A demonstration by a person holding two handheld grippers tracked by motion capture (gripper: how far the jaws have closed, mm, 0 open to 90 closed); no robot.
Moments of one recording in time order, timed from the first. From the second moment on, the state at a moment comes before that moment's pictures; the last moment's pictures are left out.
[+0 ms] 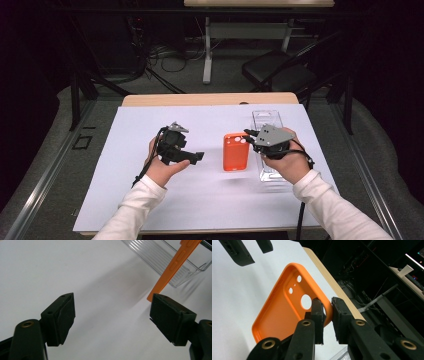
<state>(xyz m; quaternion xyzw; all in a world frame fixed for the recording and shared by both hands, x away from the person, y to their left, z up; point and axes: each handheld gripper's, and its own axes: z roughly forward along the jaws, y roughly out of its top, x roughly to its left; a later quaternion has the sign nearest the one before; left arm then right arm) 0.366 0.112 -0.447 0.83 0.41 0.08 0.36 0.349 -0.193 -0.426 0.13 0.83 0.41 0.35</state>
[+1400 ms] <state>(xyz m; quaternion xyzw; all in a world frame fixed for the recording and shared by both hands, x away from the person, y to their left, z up) 0.351 0.150 -0.462 0.81 0.44 0.07 0.39 0.363 -0.238 -0.391 0.16 0.81 0.41 0.39</state>
